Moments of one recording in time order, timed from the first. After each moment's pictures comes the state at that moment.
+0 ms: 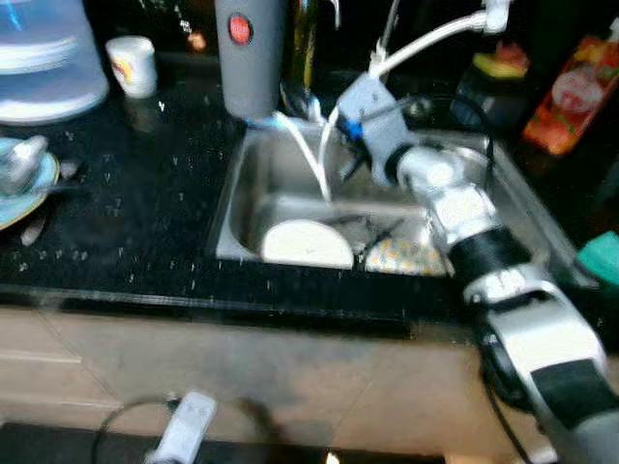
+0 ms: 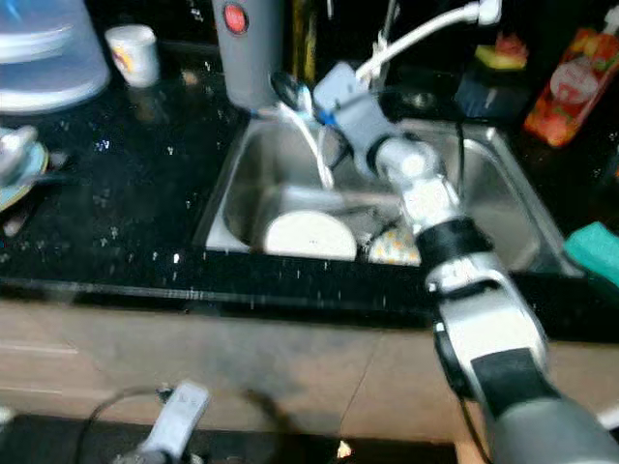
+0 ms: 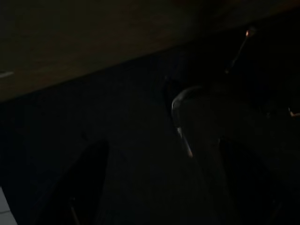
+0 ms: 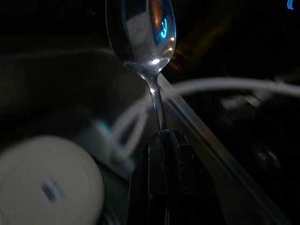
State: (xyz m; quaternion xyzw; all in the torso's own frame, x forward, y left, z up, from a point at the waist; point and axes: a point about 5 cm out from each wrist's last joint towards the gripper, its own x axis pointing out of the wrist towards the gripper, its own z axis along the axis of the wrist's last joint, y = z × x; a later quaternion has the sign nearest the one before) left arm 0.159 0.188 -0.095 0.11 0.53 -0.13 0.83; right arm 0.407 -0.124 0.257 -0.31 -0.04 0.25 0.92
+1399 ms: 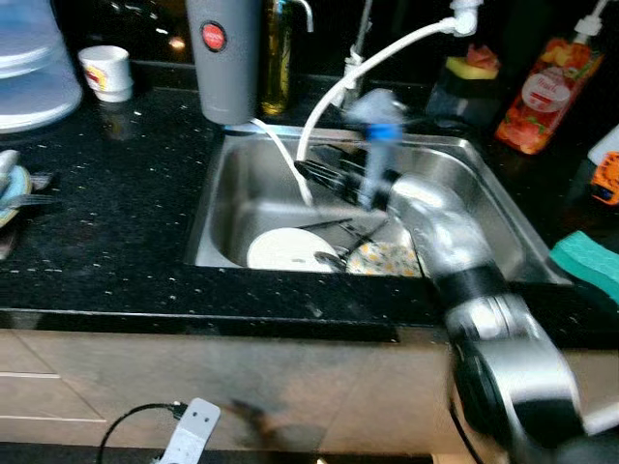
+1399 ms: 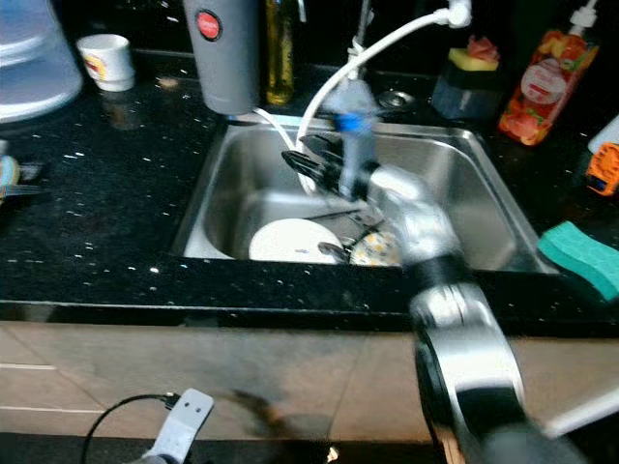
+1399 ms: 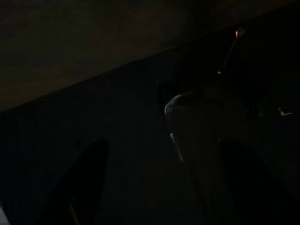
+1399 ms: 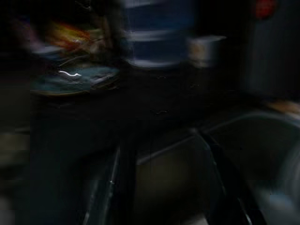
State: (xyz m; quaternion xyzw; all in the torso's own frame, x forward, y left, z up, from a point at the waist) left arm 0.158 0.185 -0.096 0.12 0.53 -0.13 0.83; right arm 0.342 -0.120 0.218 0.10 -0.08 0.53 0.84
